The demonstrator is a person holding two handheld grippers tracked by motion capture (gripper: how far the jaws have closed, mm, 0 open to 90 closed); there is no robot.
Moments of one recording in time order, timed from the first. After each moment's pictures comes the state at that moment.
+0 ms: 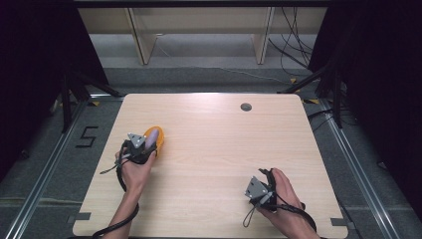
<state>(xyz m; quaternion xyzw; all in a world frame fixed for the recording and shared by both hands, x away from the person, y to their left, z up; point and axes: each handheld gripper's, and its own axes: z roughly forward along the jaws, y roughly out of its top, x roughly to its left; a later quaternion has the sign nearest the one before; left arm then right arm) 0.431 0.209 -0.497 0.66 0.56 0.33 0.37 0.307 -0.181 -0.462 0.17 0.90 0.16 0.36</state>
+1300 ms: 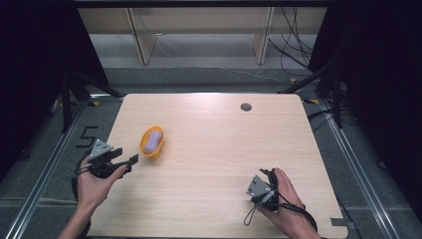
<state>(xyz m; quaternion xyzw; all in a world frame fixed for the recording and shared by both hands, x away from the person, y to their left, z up) 0.359 0.291 -0.455 0.70 0.50 0.25 0.44 0.309 -0.185 -0.462 0.19 0.90 0.18 0.35</state>
